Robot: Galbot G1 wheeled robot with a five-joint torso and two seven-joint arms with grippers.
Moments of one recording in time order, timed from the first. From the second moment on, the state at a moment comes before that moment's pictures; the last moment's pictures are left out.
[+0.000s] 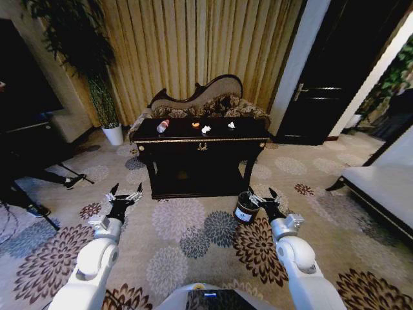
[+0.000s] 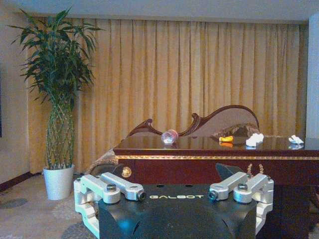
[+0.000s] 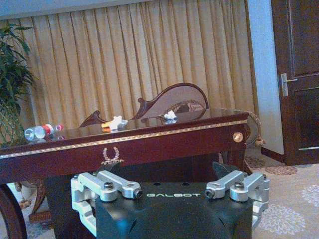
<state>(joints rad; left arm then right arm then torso) 1.50 -1.18 -0.67 -2.10 -0.42 0.09 -0.08 -1.47 1.31 0.65 2.02 0.43 -0.11 0.00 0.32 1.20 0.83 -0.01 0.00</state>
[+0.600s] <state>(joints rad) 1.50 -1.18 -0.67 -2.10 -0.42 0.09 -0.08 -1.48 1.31 0.65 2.01 0.43 -0.10 0.00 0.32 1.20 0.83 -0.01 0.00</state>
